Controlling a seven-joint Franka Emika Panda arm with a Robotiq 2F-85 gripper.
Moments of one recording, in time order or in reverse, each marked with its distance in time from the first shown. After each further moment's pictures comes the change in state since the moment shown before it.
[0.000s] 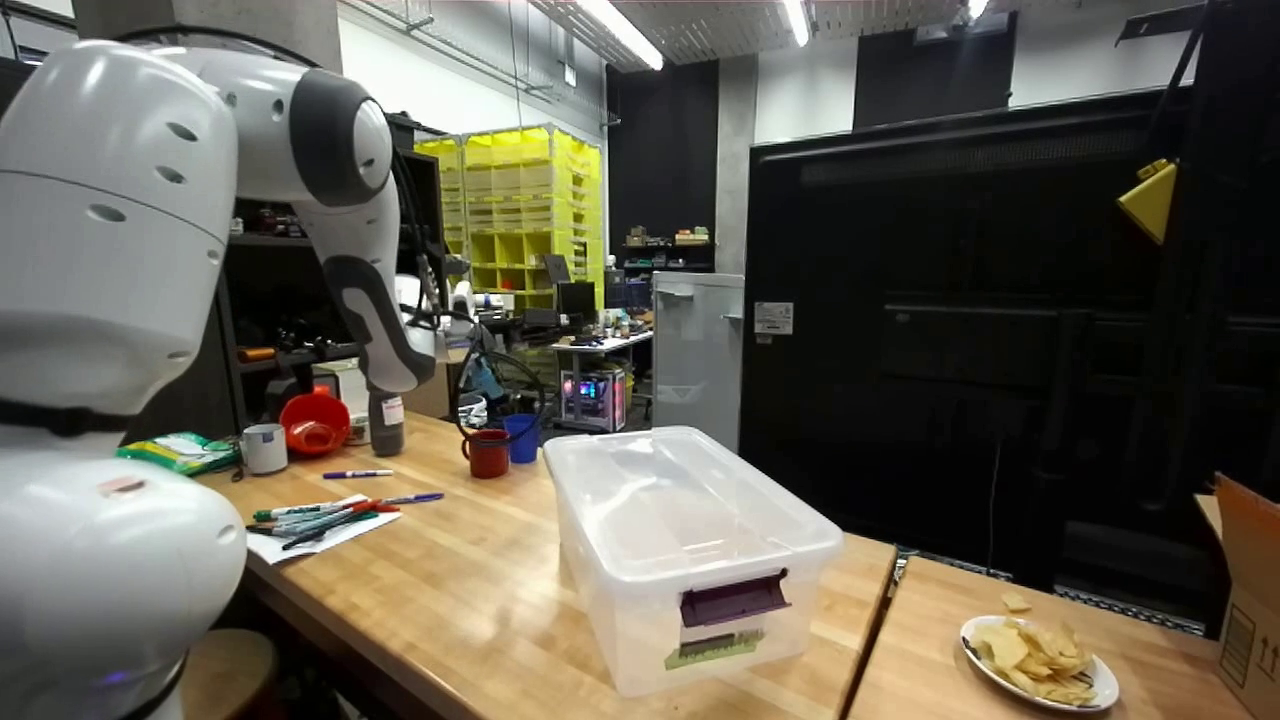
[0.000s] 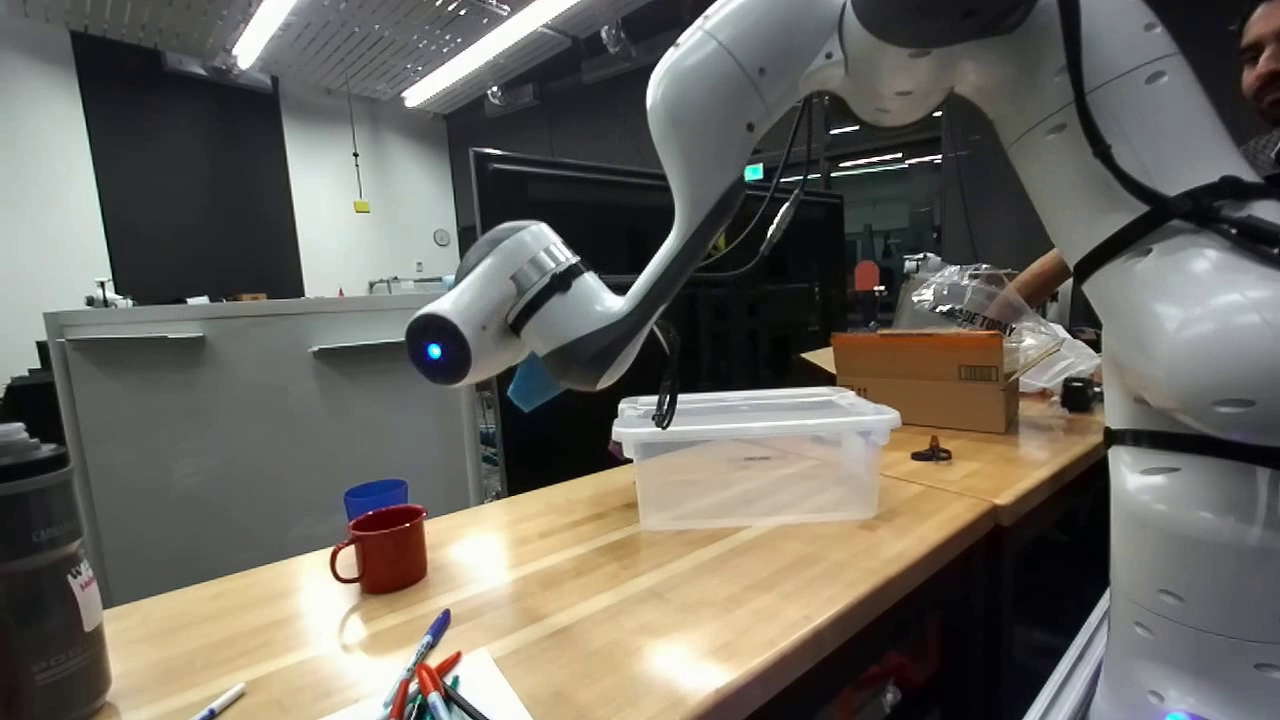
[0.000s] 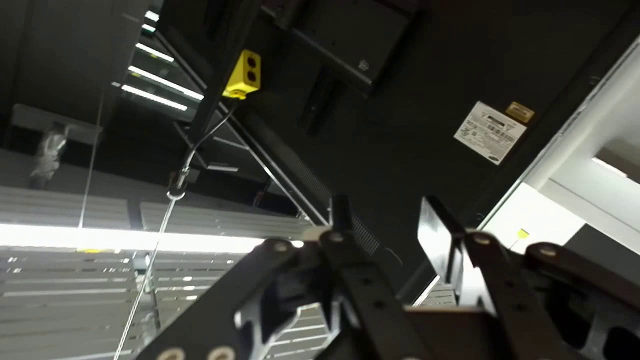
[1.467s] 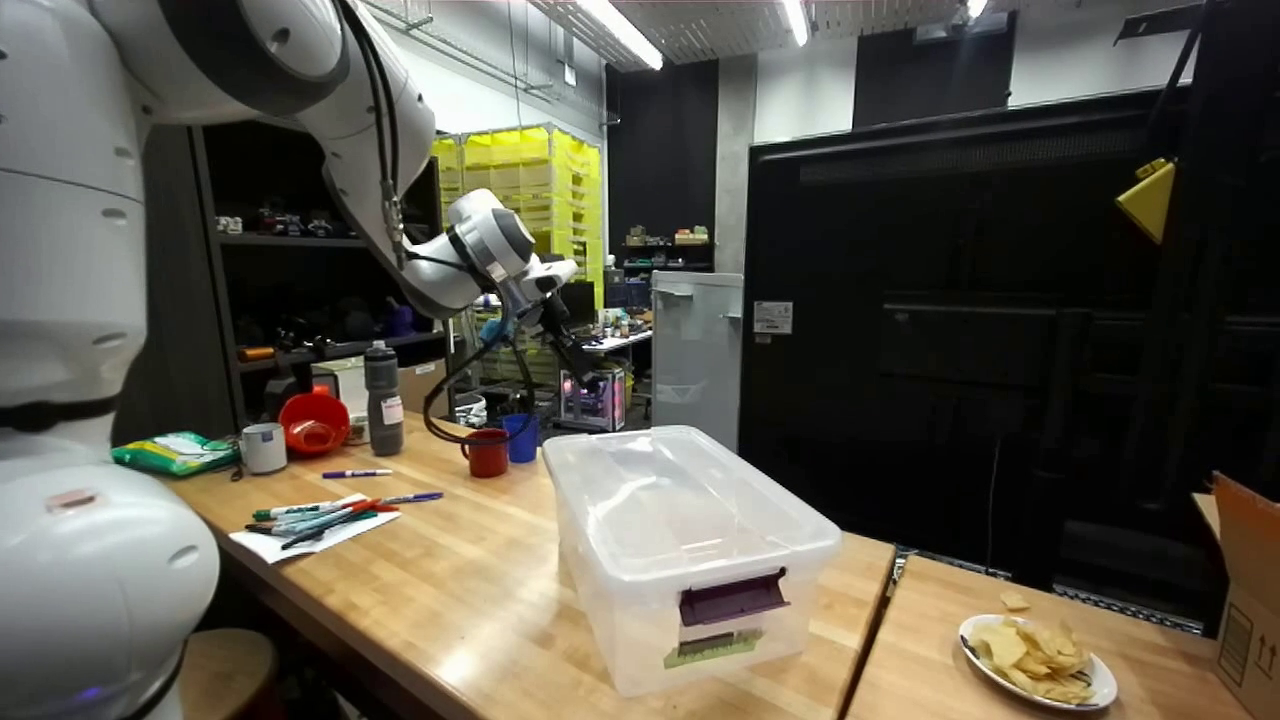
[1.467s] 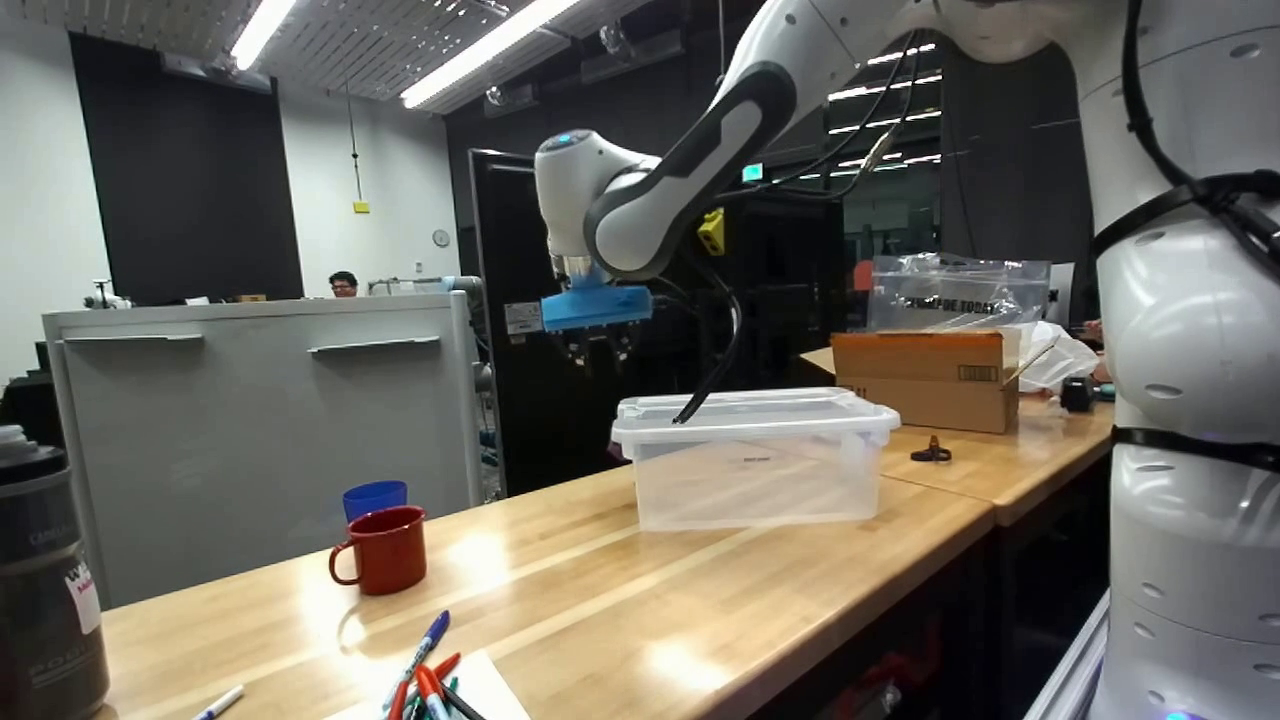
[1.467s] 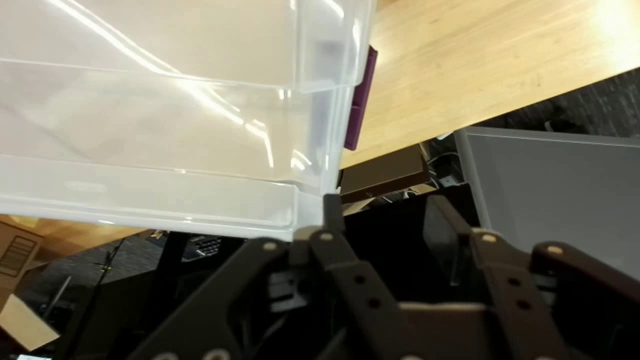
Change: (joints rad) arm -0.180 -0.264 -0.176 -0.099 1.121 0.780 -0.478
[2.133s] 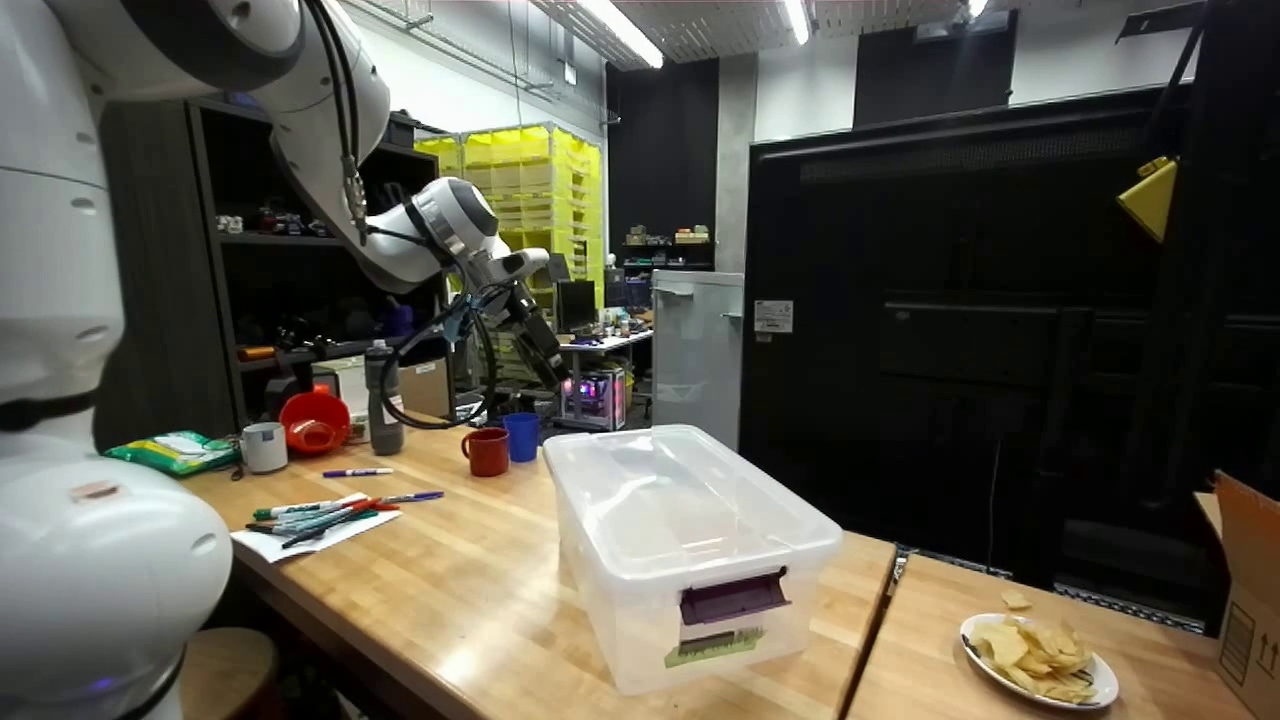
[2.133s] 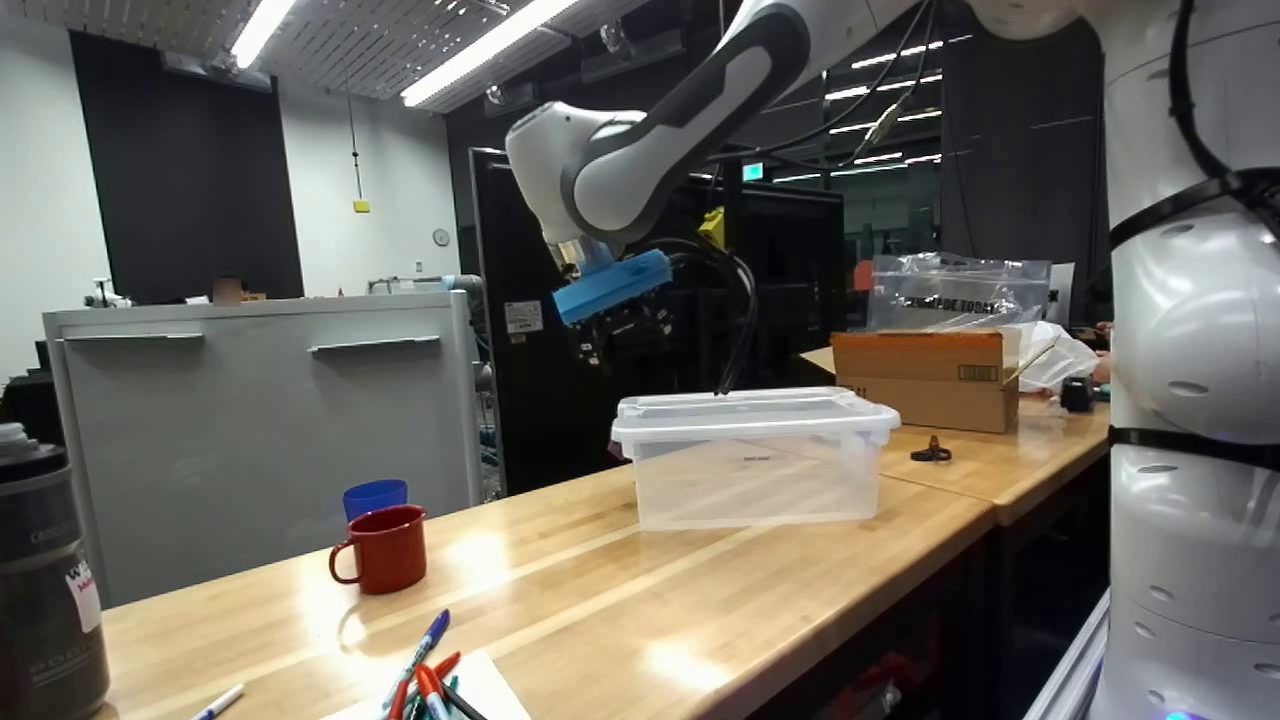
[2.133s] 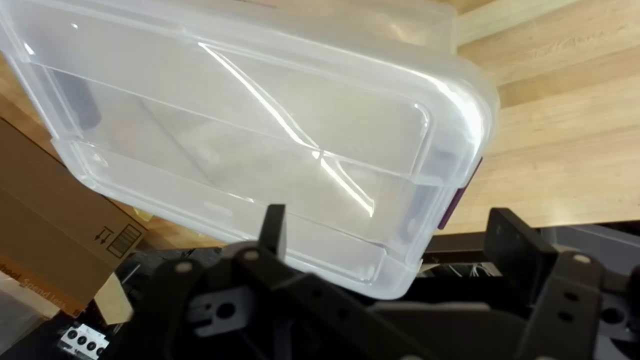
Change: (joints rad) arm 0.085 -0.063 0.012 -0.004 0.064 -0.361 -0.120
